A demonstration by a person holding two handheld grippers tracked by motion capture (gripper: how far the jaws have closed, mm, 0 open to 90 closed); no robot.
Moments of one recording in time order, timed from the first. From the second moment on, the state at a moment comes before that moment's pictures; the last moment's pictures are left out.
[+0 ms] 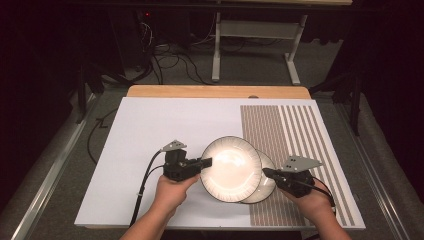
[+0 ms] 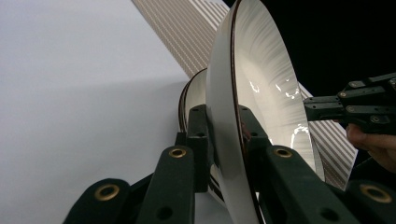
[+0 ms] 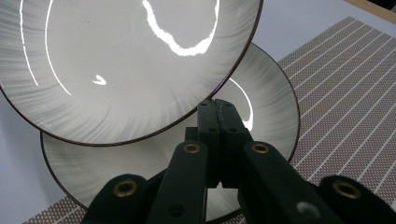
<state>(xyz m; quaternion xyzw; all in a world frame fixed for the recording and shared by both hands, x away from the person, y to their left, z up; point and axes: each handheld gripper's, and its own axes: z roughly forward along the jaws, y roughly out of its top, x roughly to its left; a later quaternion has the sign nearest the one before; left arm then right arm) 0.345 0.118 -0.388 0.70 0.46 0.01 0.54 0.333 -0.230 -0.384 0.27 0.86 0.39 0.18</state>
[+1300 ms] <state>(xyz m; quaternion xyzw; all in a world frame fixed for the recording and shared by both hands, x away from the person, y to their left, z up) 0.332 0.125 -0.369 0.71 0.39 0.17 0.56 0.313 -0.280 -0.350 0.34 0.76 0.50 0.24</state>
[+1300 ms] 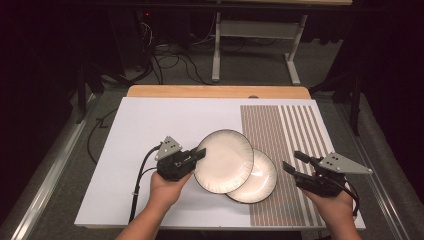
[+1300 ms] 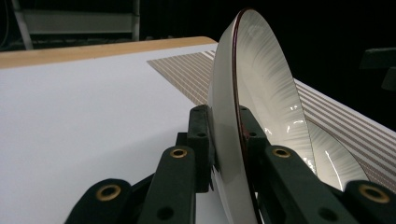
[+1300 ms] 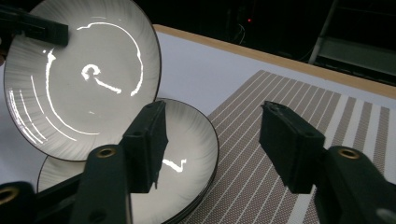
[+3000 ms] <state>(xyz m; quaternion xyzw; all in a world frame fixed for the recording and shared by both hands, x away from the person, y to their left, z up) 0.323 0.124 -0.366 0.73 0.35 0.21 0.56 0.336 -0.212 -0.365 0.33 0.77 0.50 0.21</state>
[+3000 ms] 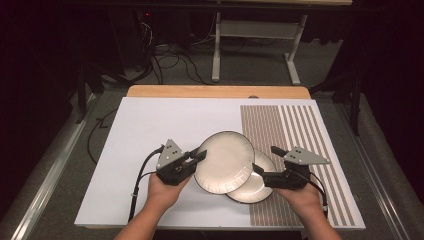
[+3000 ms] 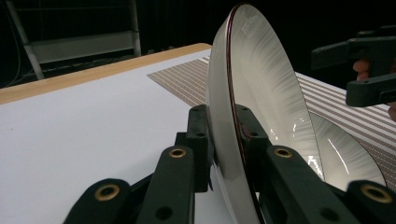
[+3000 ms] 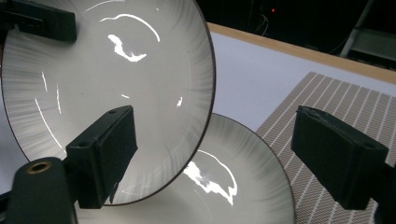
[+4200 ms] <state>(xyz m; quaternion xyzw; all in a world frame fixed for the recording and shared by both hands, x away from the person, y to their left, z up) 0.323 0.124 -0.366 0.72 0.35 0.20 0.56 0.355 -0.191 -0.398 0.39 0.78 0.49 0.08</state>
